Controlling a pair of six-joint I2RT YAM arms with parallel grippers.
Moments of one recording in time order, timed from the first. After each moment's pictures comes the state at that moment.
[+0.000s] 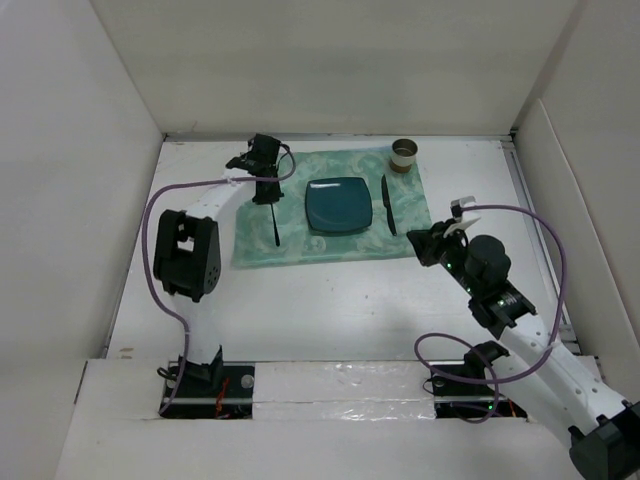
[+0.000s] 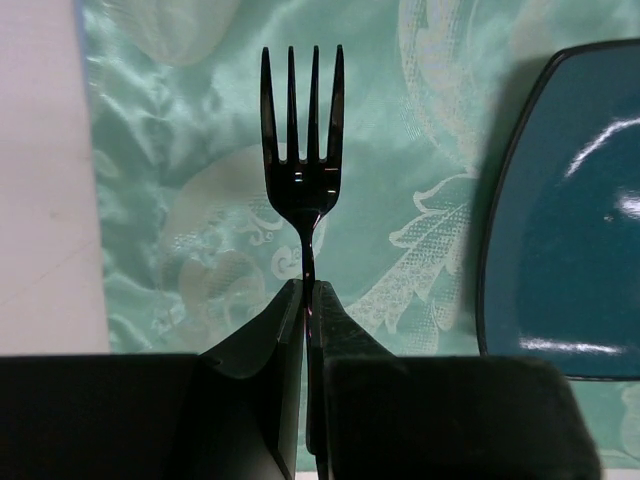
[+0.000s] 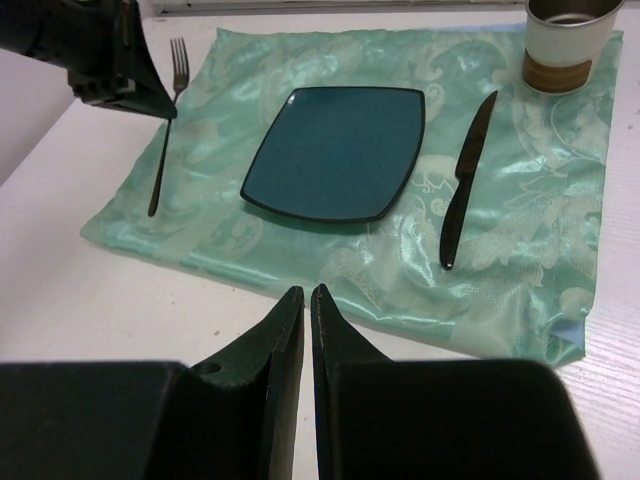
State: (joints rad) left arm -0.31 1.92 1.56 -0.62 -0.18 -0.43; right arm 0.45 0.71 0.51 0.08 -0.06 0.30
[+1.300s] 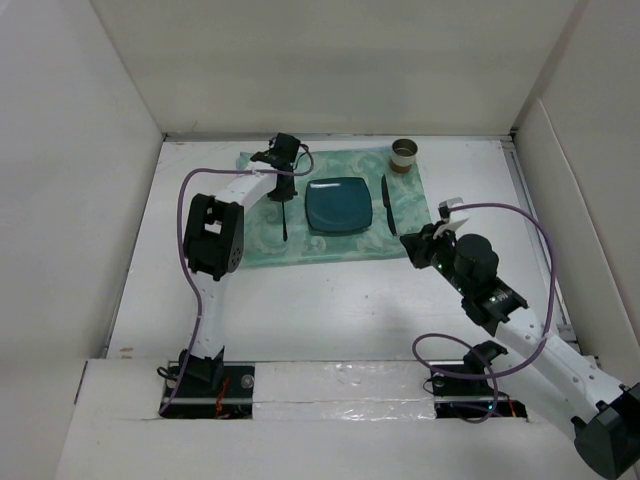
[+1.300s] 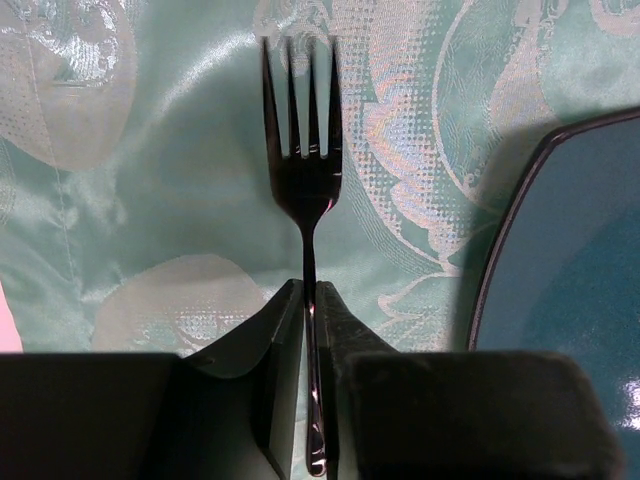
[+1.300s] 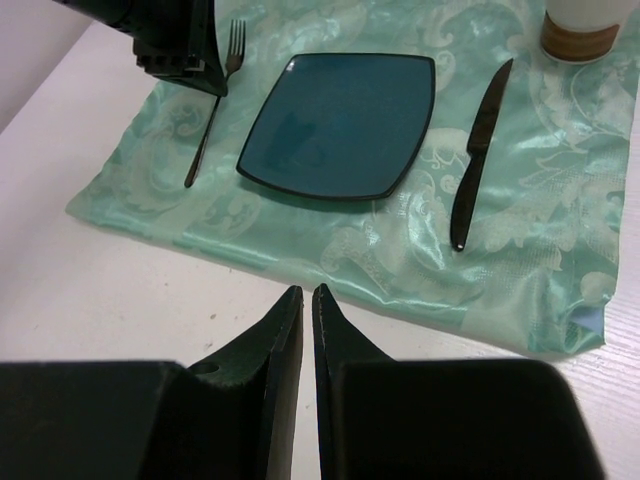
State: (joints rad) left arm -0.36 2.21 1.81 -0.65 -0.23 -0.38; right arm 0.52 0.77 0.51 0.09 0.02 0.29
